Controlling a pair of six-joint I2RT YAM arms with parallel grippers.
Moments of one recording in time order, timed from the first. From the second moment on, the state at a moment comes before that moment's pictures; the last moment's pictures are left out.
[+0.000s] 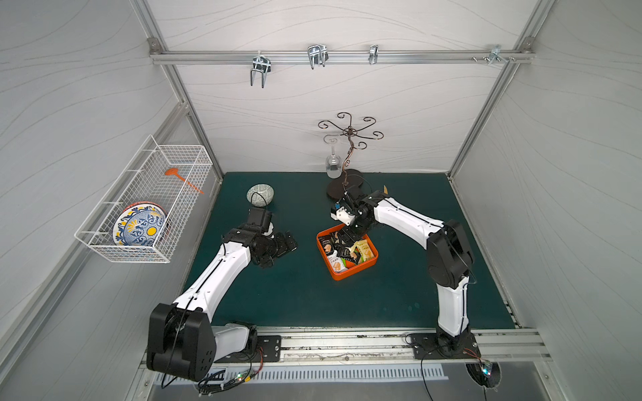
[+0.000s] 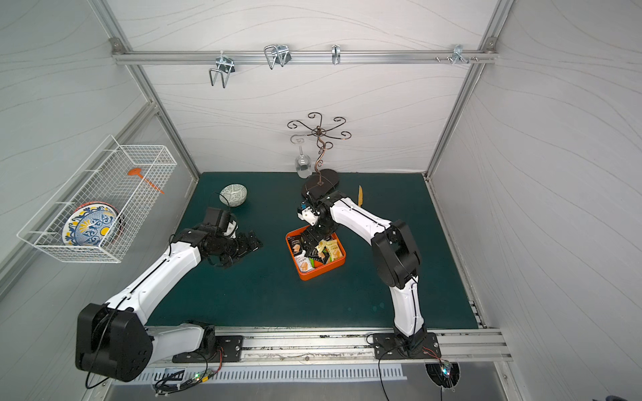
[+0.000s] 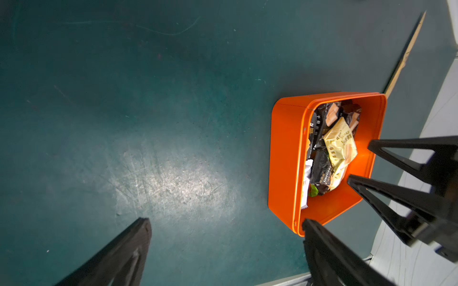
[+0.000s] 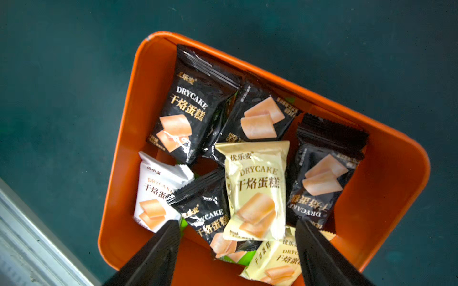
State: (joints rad) left arm -0.18 1.23 0.90 -0.81 0.29 -0.67; right arm 0.71 2.02 1.69 -0.98 -0.19 -0.17
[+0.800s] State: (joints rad) left arm -0.18 1.20 0.90 -0.86 0.29 -0.63; right arm 0.77 2.15 1.71 -0.95 -0.06 -0.21
